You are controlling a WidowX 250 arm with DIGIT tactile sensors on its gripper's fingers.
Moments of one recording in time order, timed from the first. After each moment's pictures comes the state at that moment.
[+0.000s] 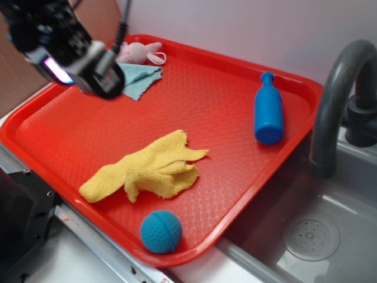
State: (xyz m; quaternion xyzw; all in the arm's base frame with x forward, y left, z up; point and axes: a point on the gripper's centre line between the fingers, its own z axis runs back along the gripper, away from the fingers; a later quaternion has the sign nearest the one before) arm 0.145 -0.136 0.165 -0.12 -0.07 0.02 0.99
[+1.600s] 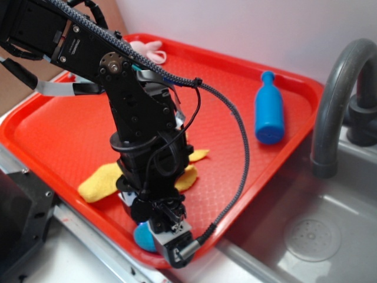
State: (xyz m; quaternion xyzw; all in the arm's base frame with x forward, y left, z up) arm 0.120 -0.182 0.030 -0.10 0.11 -0.07 0.99
